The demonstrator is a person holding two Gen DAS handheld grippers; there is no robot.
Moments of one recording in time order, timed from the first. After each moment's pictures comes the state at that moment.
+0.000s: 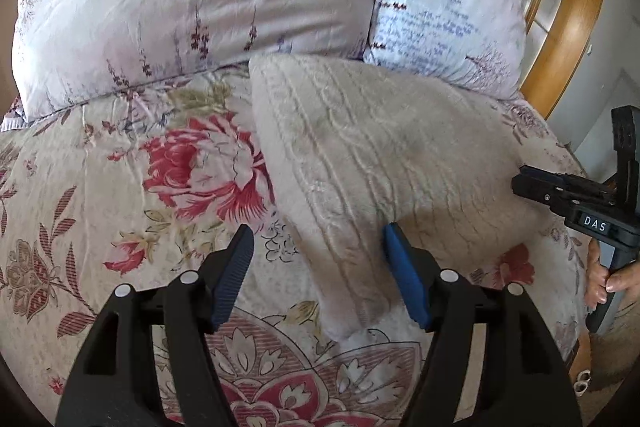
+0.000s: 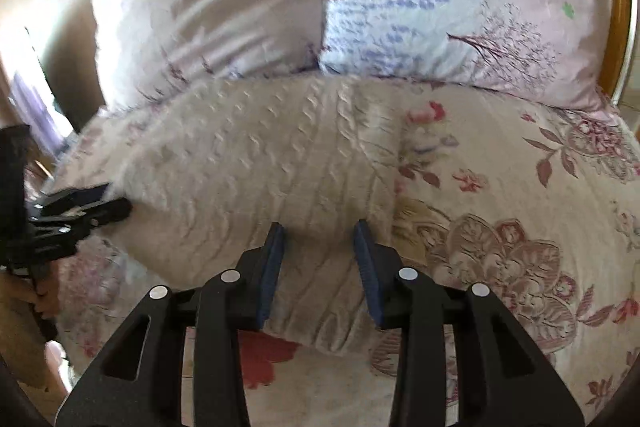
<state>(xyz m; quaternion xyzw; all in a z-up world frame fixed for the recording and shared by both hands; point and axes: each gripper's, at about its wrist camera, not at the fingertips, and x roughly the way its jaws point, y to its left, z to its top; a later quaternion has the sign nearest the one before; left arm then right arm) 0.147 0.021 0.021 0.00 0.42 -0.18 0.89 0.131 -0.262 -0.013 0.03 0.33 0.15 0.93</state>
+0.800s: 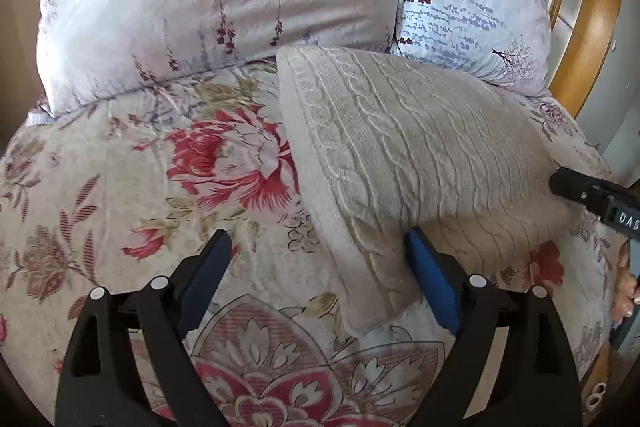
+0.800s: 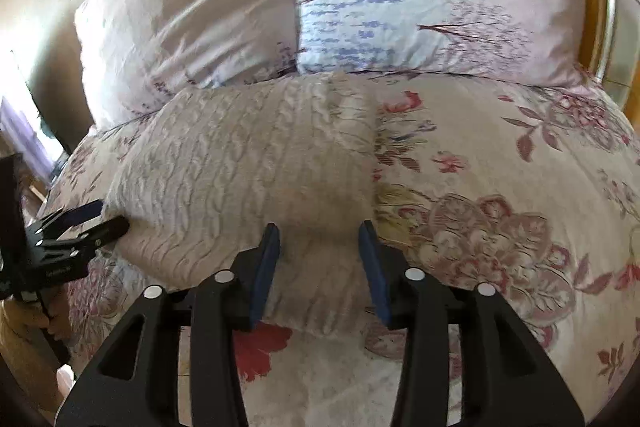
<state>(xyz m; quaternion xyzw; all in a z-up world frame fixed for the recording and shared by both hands) 0.142 0.020 0.017 0.02 0.41 -0.12 0.91 0.116 -0.277 -0.019 0.07 0.32 0.12 0.94</state>
